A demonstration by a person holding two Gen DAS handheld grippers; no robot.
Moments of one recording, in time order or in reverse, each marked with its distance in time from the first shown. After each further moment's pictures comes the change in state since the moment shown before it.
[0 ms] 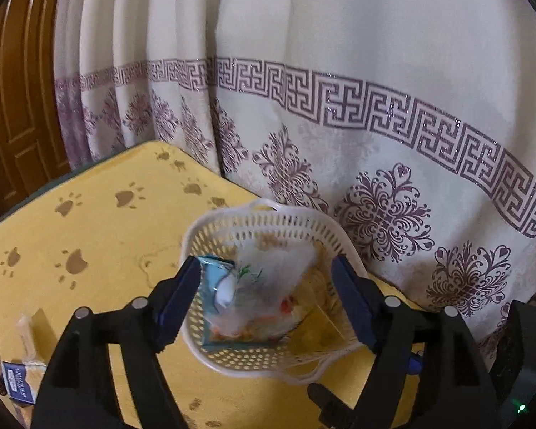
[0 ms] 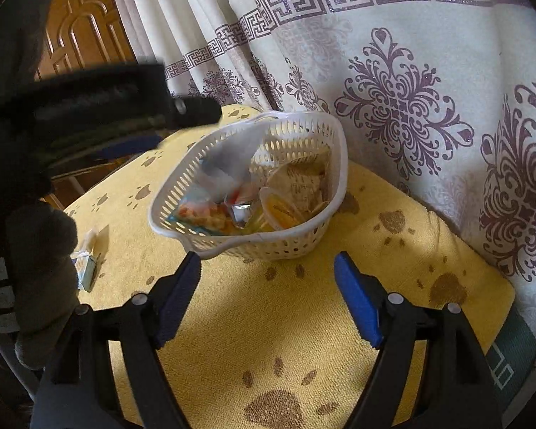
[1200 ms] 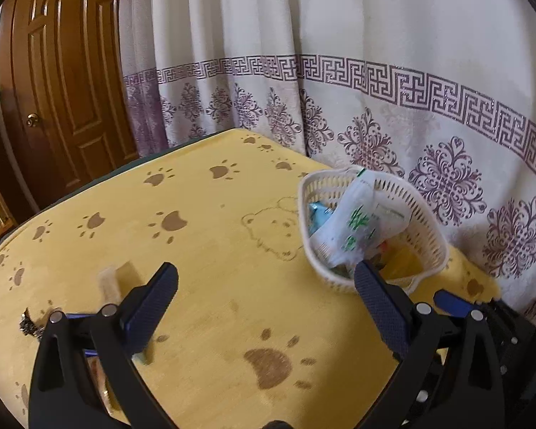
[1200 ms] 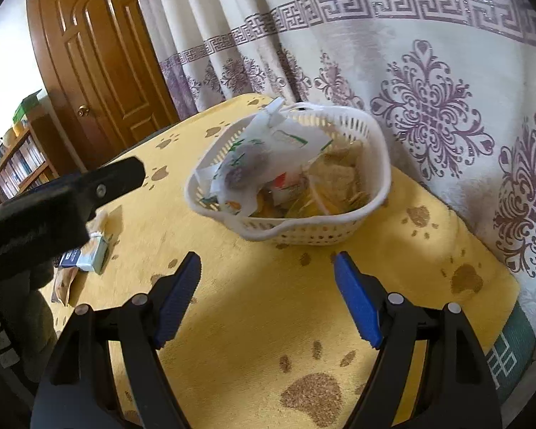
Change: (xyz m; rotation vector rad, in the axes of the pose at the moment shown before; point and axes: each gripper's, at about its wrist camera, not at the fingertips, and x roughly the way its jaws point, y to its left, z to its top) left arm -0.060 0.047 -0.057 -0.024 -0.007 0.259; right arm -0.002 0.038 -0.004 -0.075 0.037 -0.001
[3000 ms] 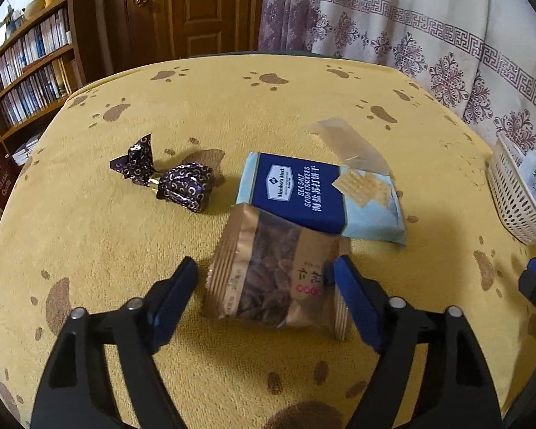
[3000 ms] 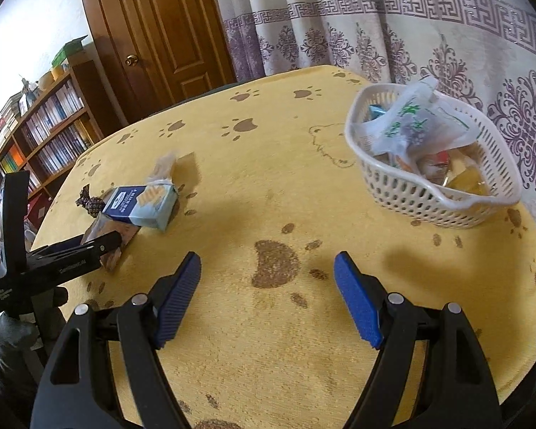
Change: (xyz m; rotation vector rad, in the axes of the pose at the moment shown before) left arm -0.005 0.196 -0.130 -0.354 0.220 0.205; right arm 0.028 0.104 -0.028 -0.174 0.105 0.117
